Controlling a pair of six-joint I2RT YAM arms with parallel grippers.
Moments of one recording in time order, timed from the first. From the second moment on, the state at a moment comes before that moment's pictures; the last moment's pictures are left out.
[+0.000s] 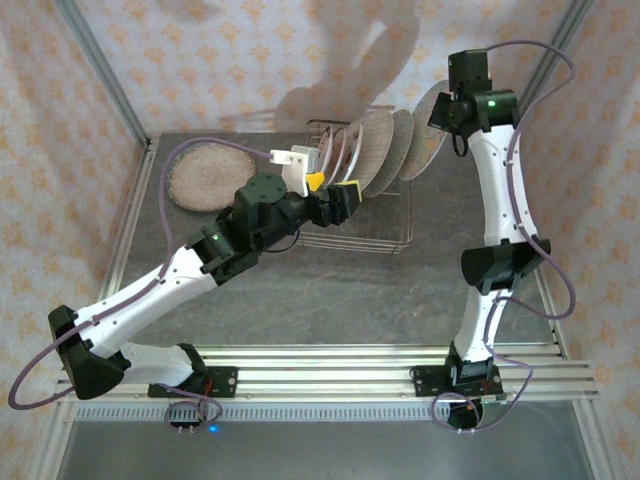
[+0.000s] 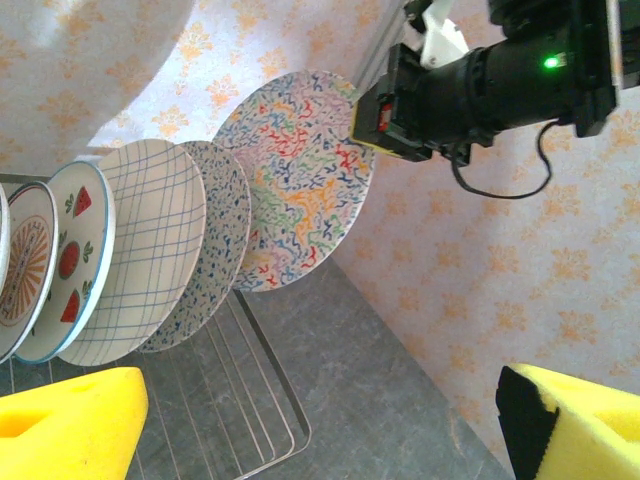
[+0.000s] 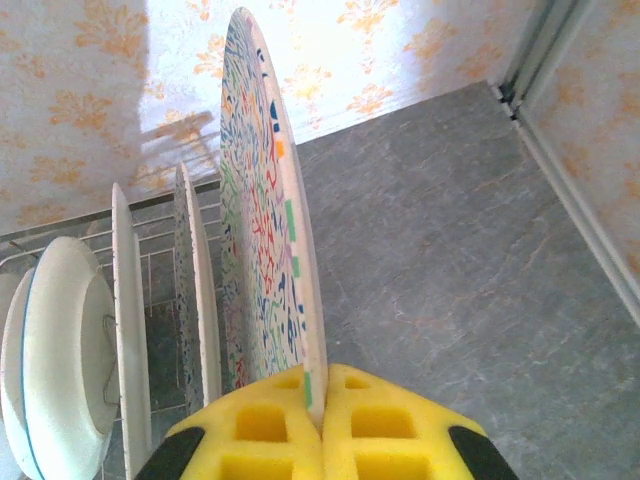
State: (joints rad) left arm -0.83 1.27 1.30 -0.18 -0.14 -0.50; right arm 0.15 1.95 2.45 -1.27 0.26 0.39
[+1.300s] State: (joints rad) left arm -0.76 1.61 1.31 -0.18 0.28 -1.14; right arm 0.16 1.20 1.86 -1.42 0.17 0.68
